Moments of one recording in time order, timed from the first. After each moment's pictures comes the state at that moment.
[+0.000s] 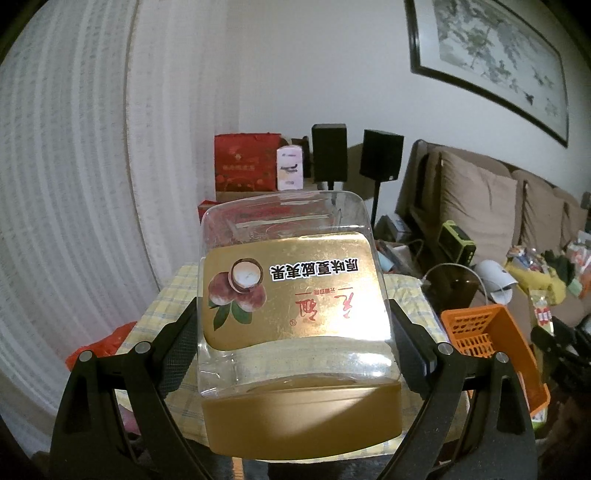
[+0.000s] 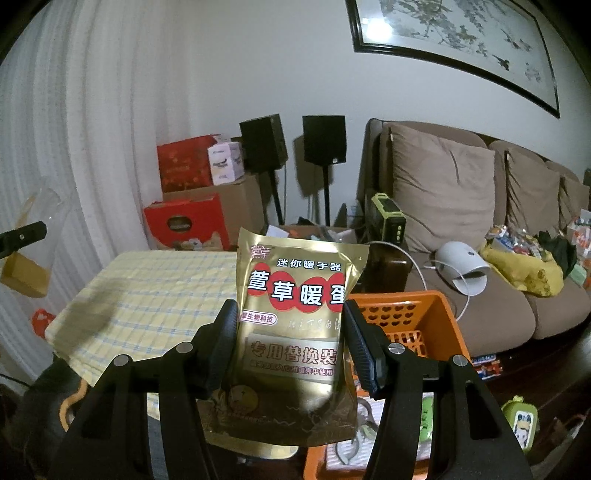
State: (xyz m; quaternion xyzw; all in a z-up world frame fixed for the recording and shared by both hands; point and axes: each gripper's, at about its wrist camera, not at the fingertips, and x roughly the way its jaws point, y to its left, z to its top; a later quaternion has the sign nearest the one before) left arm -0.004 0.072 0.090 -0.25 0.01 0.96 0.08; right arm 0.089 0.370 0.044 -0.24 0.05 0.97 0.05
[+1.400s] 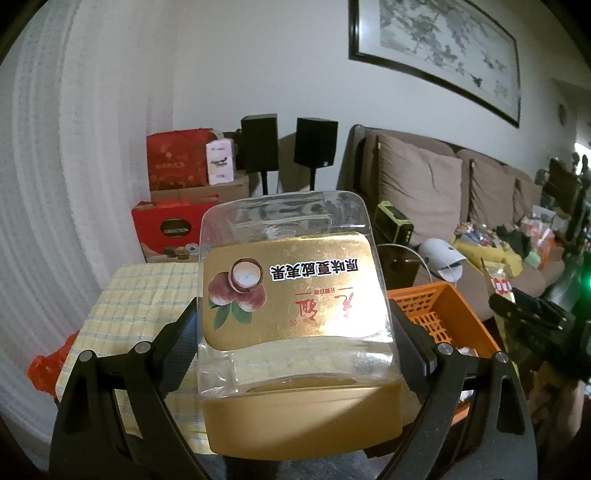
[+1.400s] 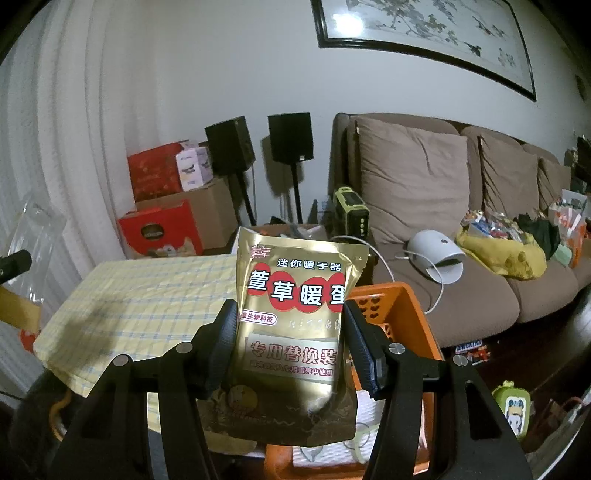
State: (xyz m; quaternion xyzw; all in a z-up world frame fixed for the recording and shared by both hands) left arm 0.017 0.141 0.092 -0.27 0.03 0.94 0.19; right arm 0.101 0.421 0.045 -0.25 0.08 0.96 0.09
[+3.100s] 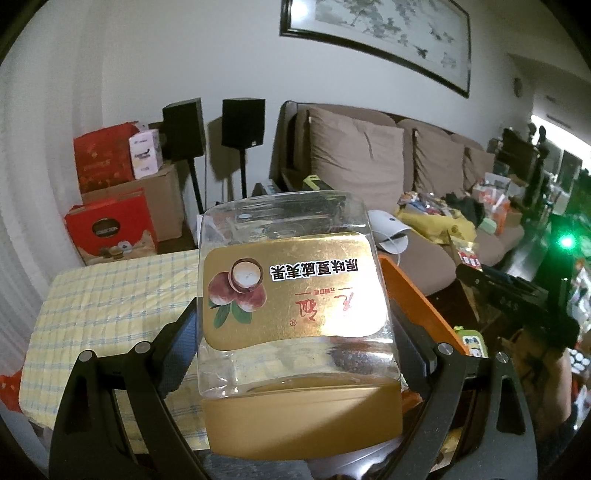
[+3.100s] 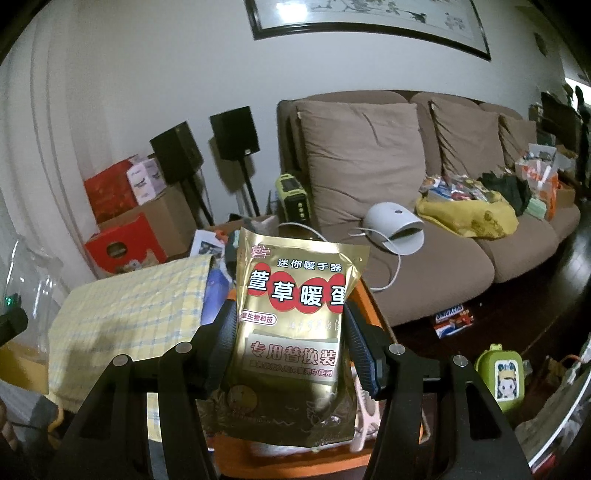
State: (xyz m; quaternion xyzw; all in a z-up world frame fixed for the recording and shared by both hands) left arm 0.038 0.238 0.083 -0.29 0.06 0.91 0.29; right arm 0.131 0.503 0.039 -0.26 0.15 0.94 0.16
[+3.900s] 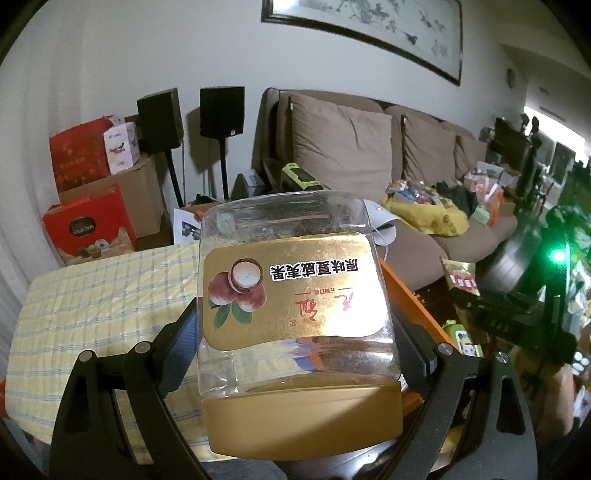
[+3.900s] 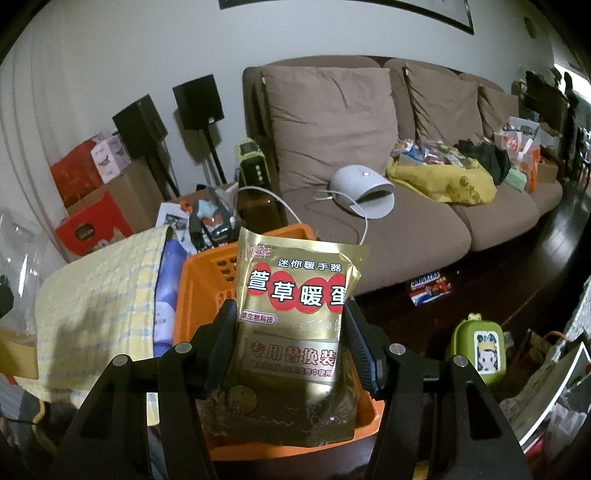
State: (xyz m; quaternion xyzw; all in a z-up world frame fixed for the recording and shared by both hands) left arm 0.026 0.292 0.062 -0.31 0.07 0.89 0.31; right arm 0.130 0.538 0.005 -0.33 0.16 0.91 0.19
